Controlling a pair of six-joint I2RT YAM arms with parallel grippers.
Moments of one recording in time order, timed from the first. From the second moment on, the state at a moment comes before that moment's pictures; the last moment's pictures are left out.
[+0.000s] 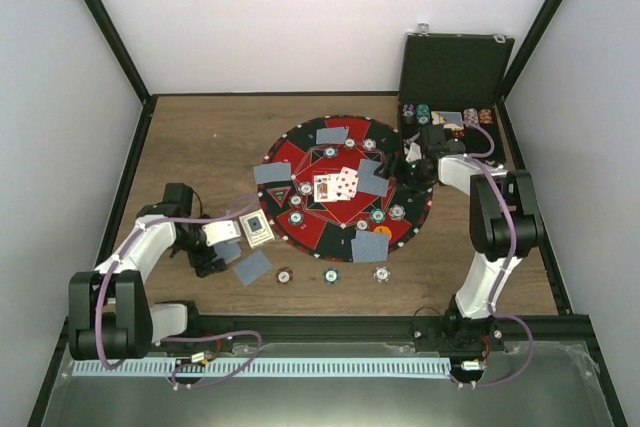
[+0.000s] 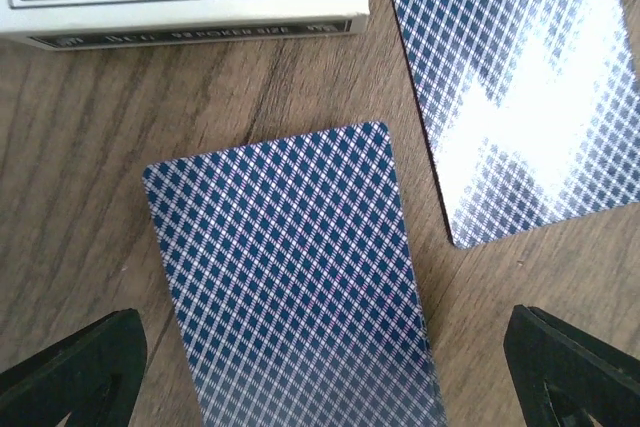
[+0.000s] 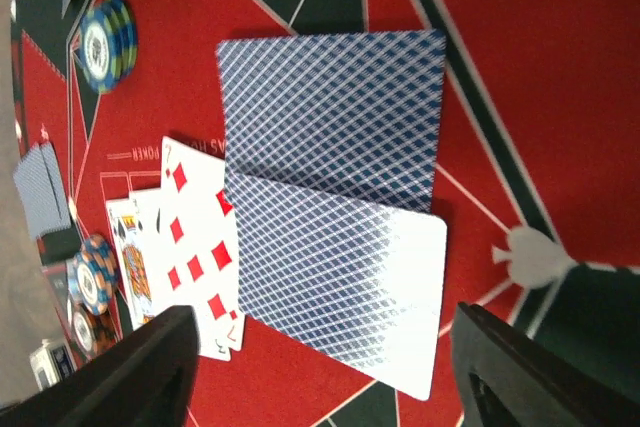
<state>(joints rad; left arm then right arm) 0.02 1.24 0.61 -0.83 0.31 1.19 0.12 1.85 1.10 -0.31 -0.54 0.50</state>
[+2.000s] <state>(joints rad) 0.06 1.56 0.26 1.17 0.09 0.00 0.05 1.55 0.20 1.24 0.09 0.07</state>
